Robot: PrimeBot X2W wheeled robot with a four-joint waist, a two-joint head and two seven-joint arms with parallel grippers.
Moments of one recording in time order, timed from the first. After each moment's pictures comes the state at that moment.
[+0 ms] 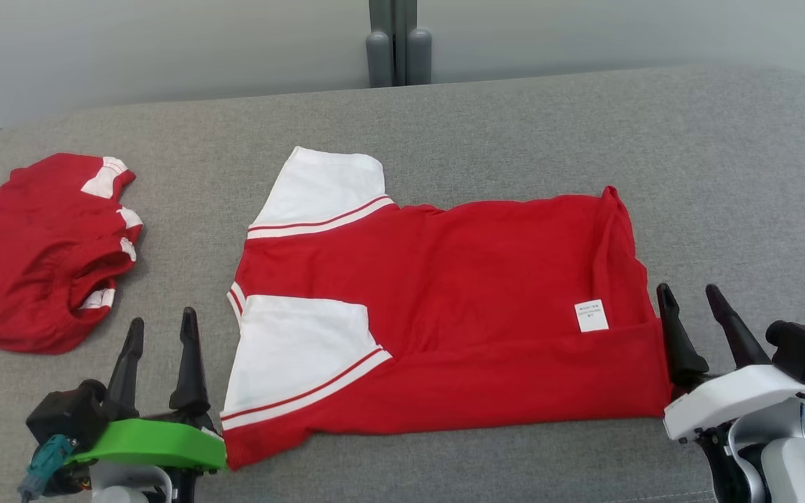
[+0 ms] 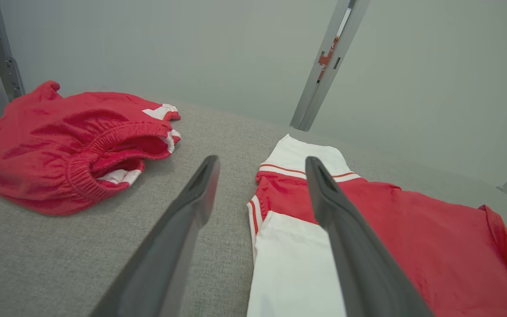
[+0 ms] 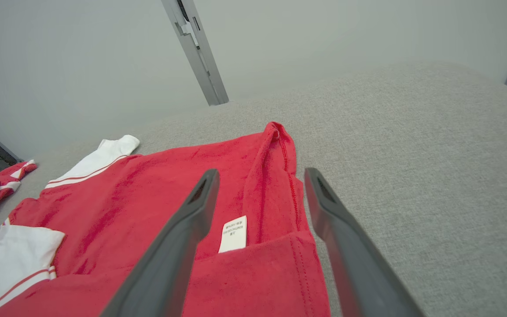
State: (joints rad) left arm -0.07 0.17 -0.15 0.21 -0.55 -0.01 -0.26; right arm -0.05 -0.12 -0.04 0.13 0.36 0.13 -0.06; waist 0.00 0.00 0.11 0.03
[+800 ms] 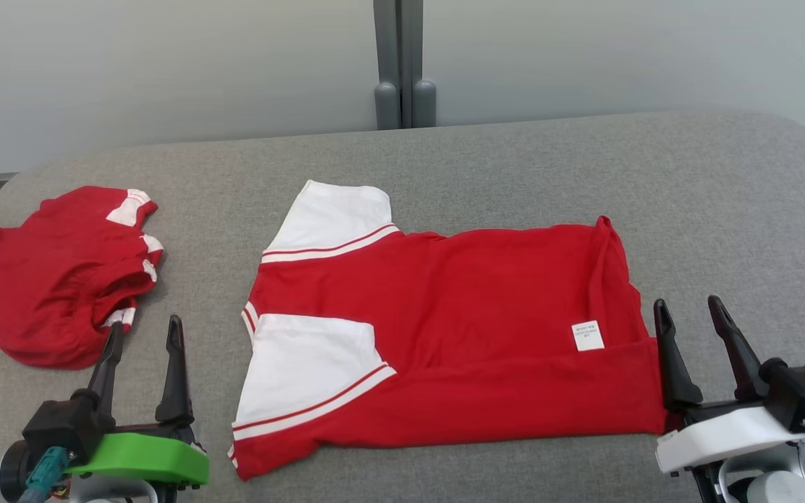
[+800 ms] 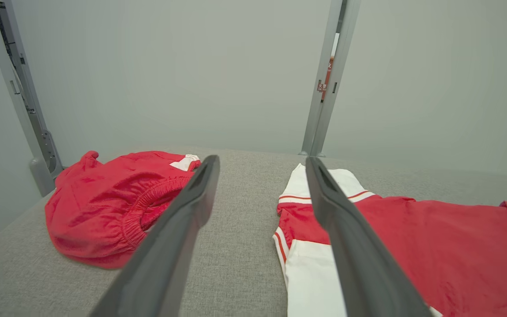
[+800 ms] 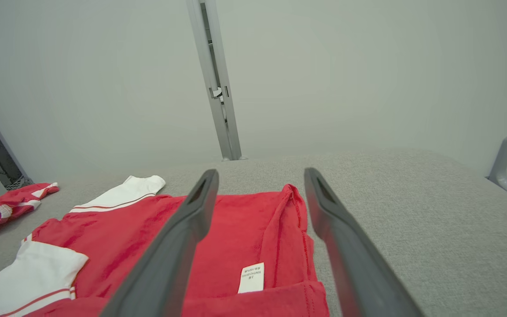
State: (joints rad) left arm -0.05 0.17 -0.06 0.18 -0.35 -0.05 -0.26; right arm 0.02 -0.09 -0.02 0.07 0.21 0.13 -0.23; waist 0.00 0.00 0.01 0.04
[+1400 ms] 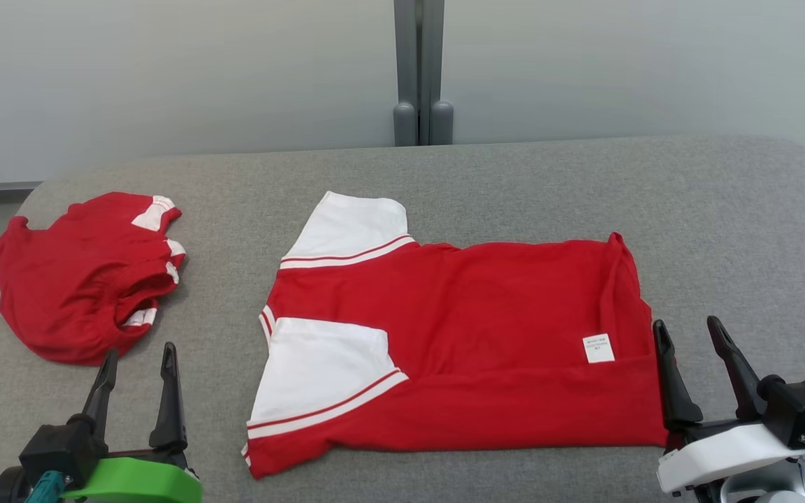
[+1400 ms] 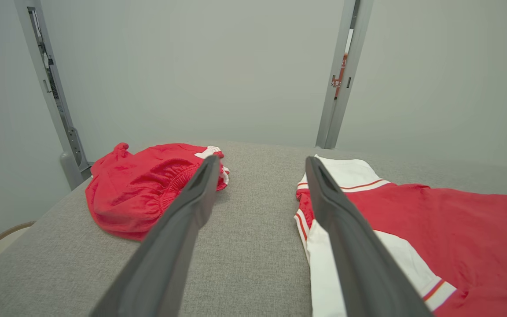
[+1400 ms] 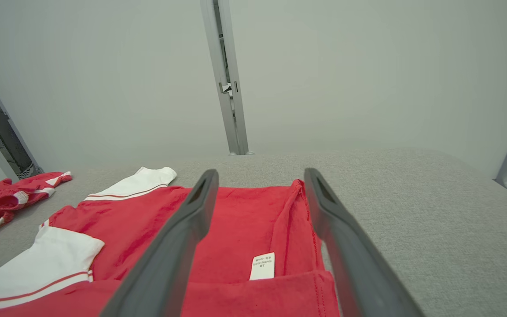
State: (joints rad) left arm 0.01 0.17 -0.04 0.18 -0.32 -0.06 -0.26; right arm 0.08 -0.08 -0.03 0.02 0.19 0.13 -0.19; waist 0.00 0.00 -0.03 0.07
